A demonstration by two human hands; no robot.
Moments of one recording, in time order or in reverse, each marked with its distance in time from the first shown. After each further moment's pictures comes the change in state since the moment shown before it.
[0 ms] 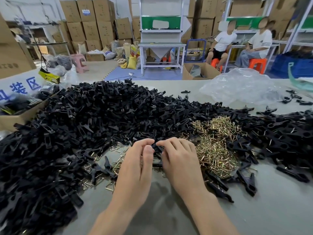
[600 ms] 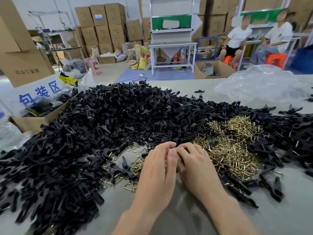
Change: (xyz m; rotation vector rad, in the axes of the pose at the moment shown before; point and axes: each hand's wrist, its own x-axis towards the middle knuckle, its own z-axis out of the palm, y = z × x) left_hand -0.001 0.006 0.002 0.111 -0.076 0.018; right_hand -0.003 0.001 0.006 0.032 -0.262 0.080
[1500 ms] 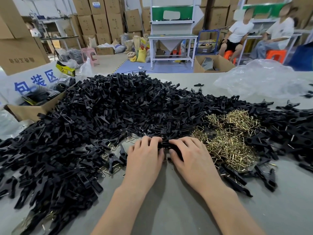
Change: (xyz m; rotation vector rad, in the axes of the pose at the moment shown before) left_hand 0.018 -0.034 -0.006 0.679 -0.103 -0.014; right_hand -0.003 0.004 0.002 -0.019 -0.049 -0.021
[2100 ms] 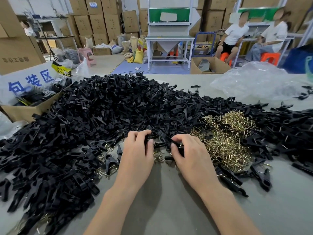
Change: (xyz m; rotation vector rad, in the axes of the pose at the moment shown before) left_hand 0.001 -0.006 -0.012 -0.487 0.124 -0.075; right_hand 0.002 -0.008 -0.009 0.185 0.148 0.070
